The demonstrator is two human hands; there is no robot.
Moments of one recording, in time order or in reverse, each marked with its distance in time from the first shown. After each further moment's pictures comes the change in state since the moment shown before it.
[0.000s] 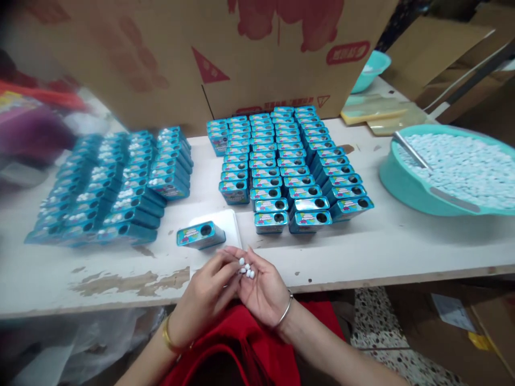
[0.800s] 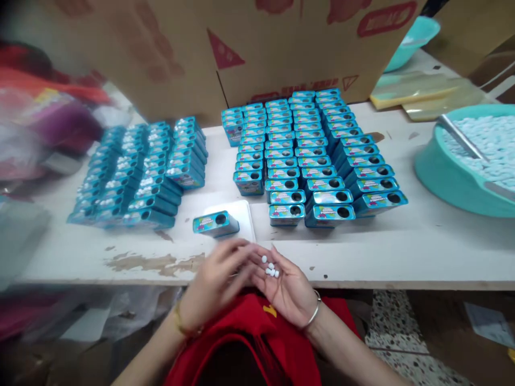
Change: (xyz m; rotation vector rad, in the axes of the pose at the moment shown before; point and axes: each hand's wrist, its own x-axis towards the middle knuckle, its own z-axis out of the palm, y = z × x) left_hand 0.001 0.002 -0.008 0.096 0.097 0.036; right_hand -0.018 -0.004 -0.019 0.007 0.083 0.021
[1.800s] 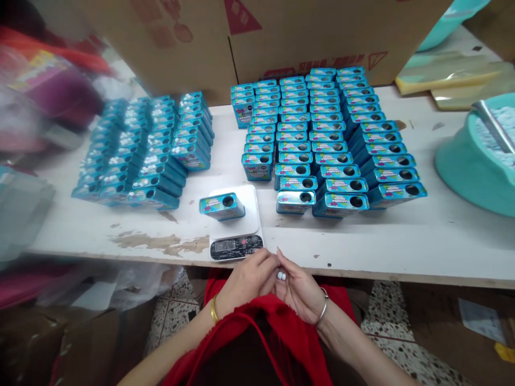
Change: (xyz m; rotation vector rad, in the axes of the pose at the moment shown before) left_hand -0.019 0.028 0.050 -0.009 -0.365 -0.183; right_hand -0.009 0.007 -0.040 -0.159 0.038 0.232
